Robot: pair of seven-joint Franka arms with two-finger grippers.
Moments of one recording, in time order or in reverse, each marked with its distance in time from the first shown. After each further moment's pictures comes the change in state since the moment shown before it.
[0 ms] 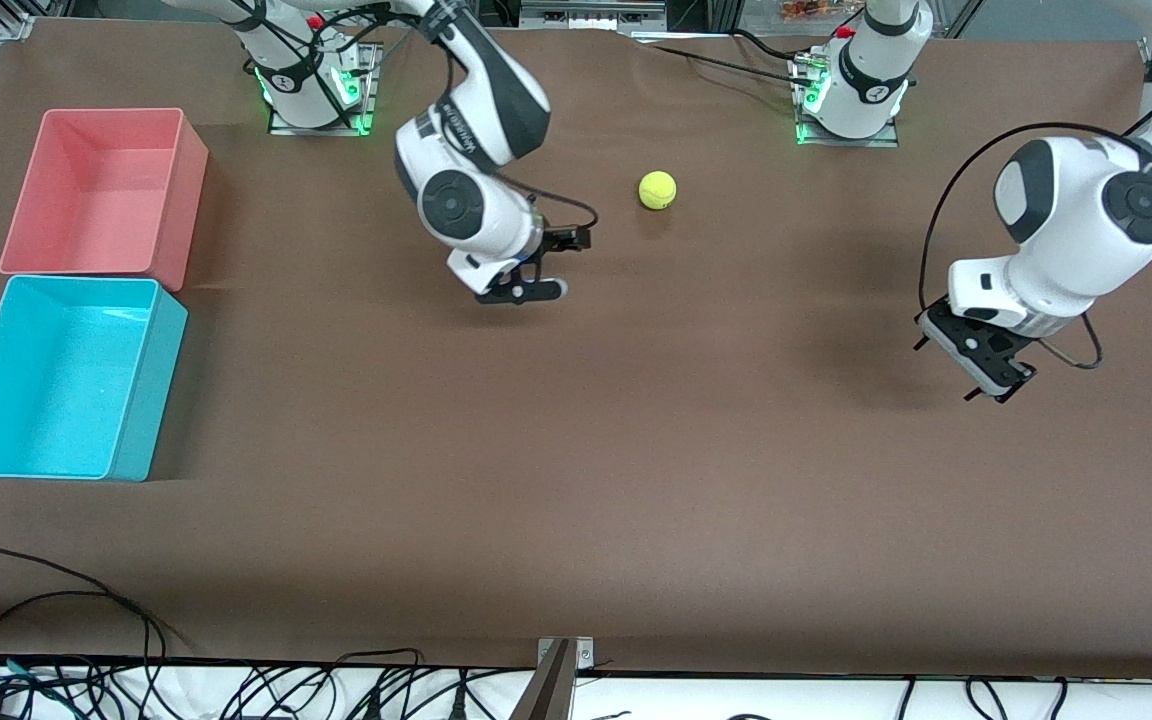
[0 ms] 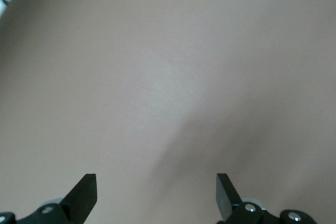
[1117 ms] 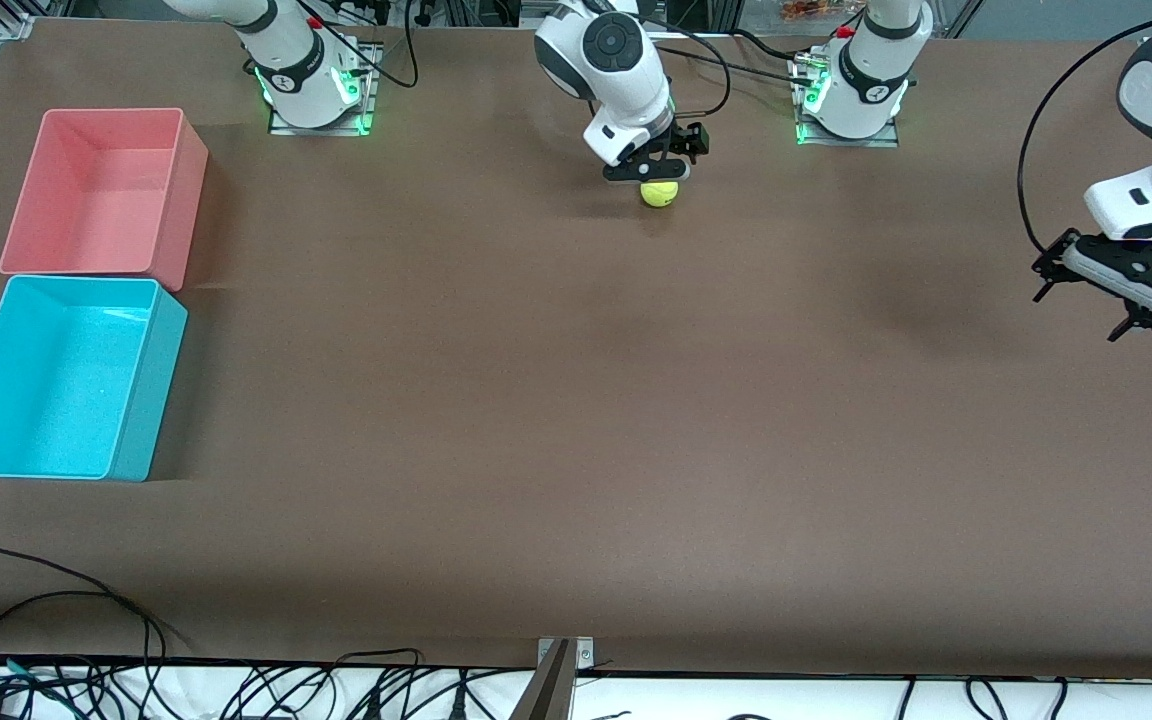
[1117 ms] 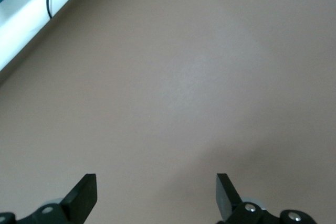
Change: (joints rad) left arm 0.214 -0.254 0.012 -0.114 0.000 -0.048 0.000; right arm 0.426 0.087 -0.001 0.025 0.005 0.358 0.435
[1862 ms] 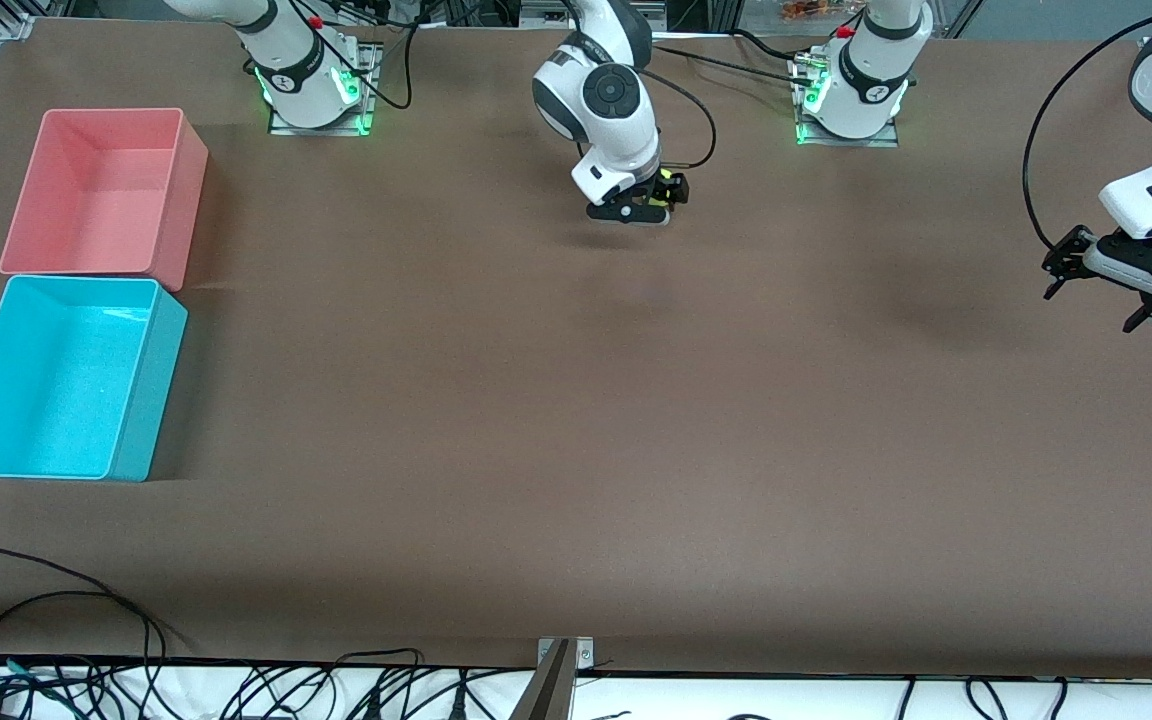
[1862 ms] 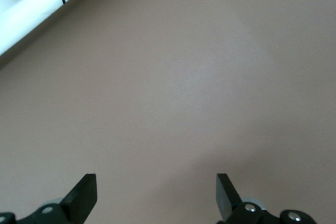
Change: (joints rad) left arm 0.010 -0.017 -0.001 -0.002 0.000 -0.017 -0.110; right arm 0.006 0.092 -0.080 0.022 -0.066 -0.001 0.064
